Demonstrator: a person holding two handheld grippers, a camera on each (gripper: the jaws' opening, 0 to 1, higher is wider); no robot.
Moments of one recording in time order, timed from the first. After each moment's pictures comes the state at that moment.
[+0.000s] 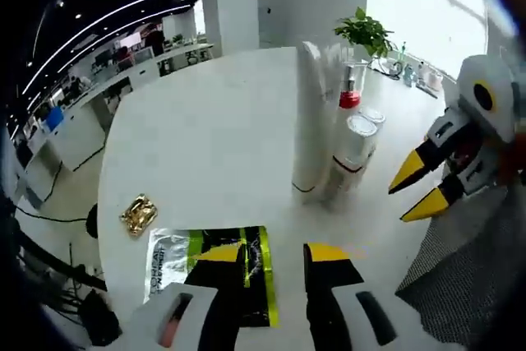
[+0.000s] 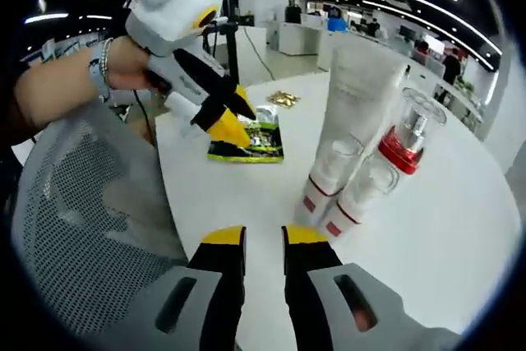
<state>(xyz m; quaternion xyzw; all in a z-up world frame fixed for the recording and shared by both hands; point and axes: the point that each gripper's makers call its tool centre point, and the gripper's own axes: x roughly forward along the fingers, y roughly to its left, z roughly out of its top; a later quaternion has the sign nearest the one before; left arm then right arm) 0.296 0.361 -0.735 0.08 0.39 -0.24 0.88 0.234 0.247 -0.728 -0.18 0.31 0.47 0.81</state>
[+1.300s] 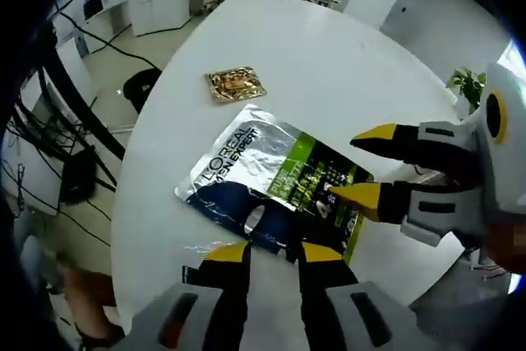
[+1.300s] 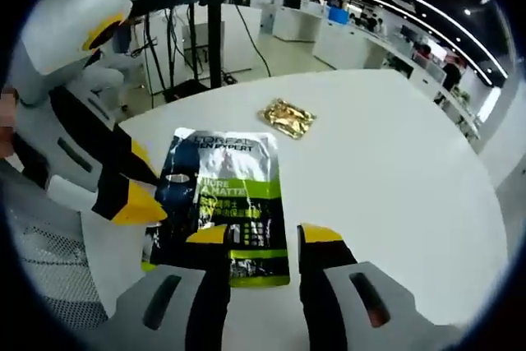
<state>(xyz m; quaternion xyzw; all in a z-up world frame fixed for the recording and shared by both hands) 0.273 0.433 -0.803 -0.09 0.55 -0.06 0.83 0.345 0.371 -0.800 -0.25 0.36 0.40 0.80</state>
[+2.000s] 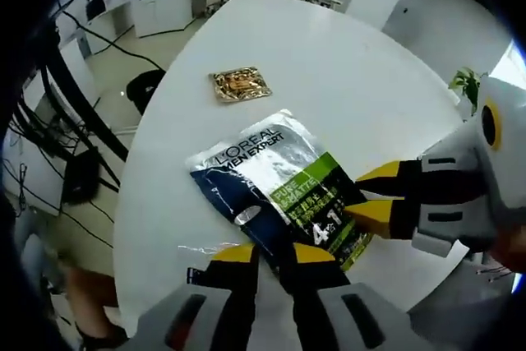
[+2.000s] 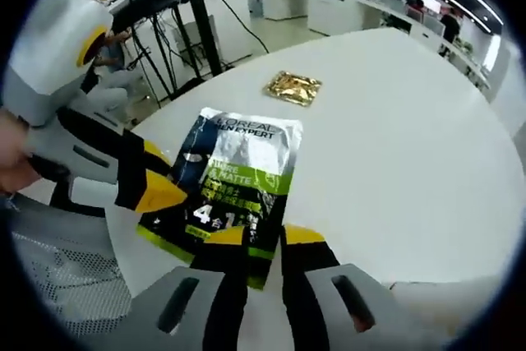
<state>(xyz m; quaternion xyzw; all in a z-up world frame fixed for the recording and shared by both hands) 0.271 0.440 -0.804 -0.09 0.55 -0.05 0.83 0.321 0.359 -0.796 -0.17 0.43 0.39 0.80</state>
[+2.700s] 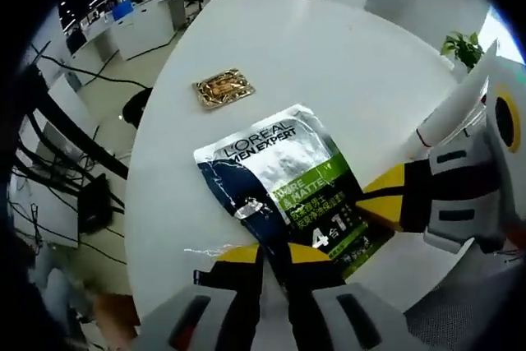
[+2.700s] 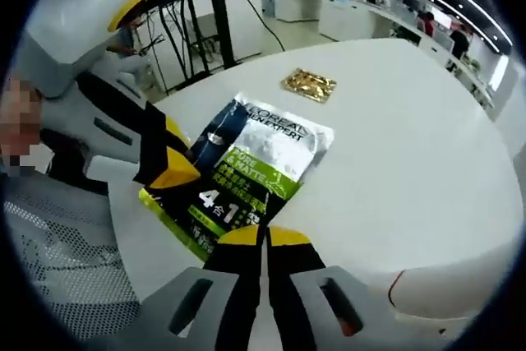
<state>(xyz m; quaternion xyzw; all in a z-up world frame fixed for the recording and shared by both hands) 0.271 0.439 -0.808 0.00 0.56 -0.07 0.83 0.301 0.364 -0.807 -0.21 0.41 0.42 0.78</state>
